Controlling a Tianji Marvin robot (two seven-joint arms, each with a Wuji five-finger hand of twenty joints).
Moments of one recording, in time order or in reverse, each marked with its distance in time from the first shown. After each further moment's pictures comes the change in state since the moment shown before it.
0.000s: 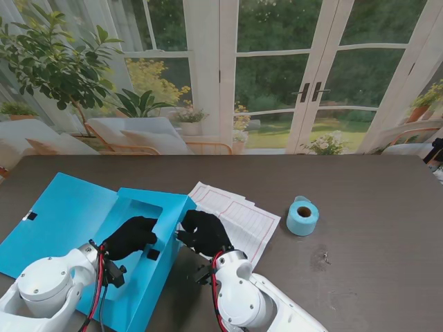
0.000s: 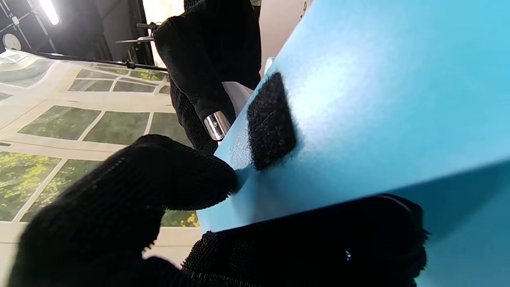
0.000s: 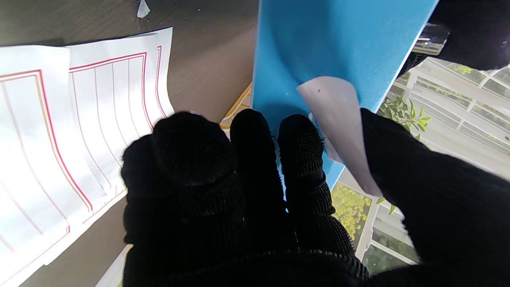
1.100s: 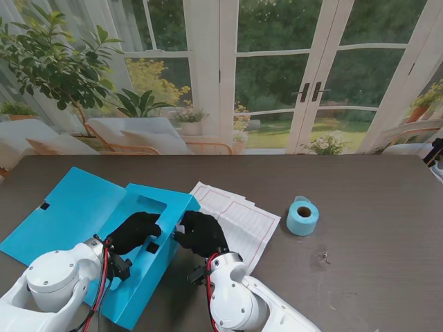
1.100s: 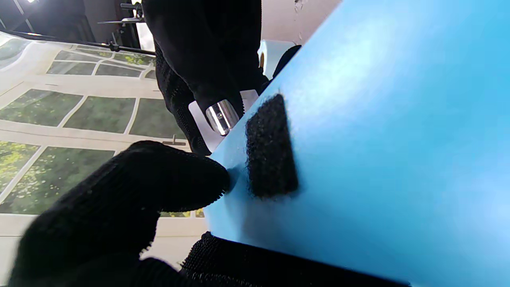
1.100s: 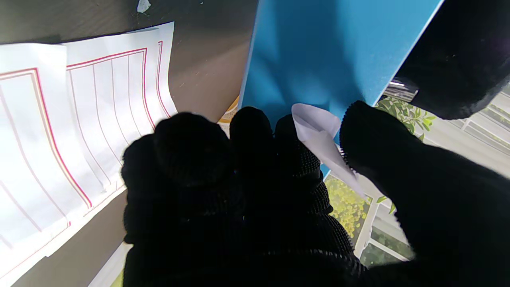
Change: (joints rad) left arm -0.039 -0.002 0.038 -0.003 0.015 0.072 0.078; right arm 0.013 -0.022 -0.036 0.027 -0.021 0.025 -0.068; left_hand -0.032 0.062 -0.040 -0.046 -0.015 -0.010 0.010 0.062 -0.091 0.006 -0.022 -0.038 -0.191 0.038 -0.010 0.008 -0.150 -0.023 -0.077 0.192; right_hand 0.053 -0.014 -0.057 -0.017 0.026 0.029 0.001 -0.006 0.054 -0.012 0.005 0.000 -0.007 -0.005 0.006 0.000 -0.004 0.000 0.000 -0.003
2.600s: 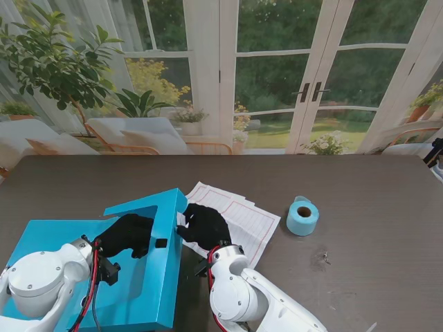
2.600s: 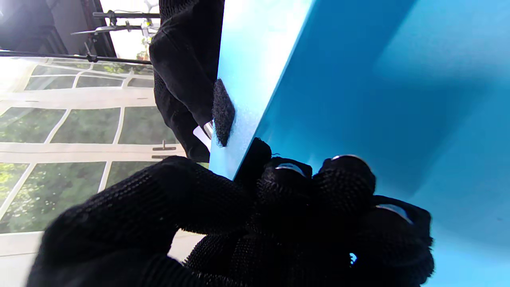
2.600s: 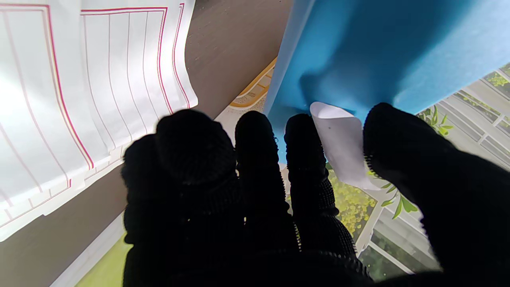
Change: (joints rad) left arm 0.071 0.013 -0.090 -0.104 0.102 0.052 -0.052; right arm 0.038 -0.002 0.000 0.020 -0.073 0.073 -0.005; left_hand 0.058 0.052 0.178 0.083 0.038 0.048 -0.057 0.069 0.114 0.017 0.192 -0.027 0.156 0.034 0.060 -0.027 0.114 0.117 0.091 -0.091; right_hand -0.123 -0.015 0.018 0.076 -0.068 -0.092 -0.187 0.158 -0.103 -0.014 -0.001 -0.002 -0.003 -0.005 -0.013 0.000 -0.002 0.000 0.000 0.000
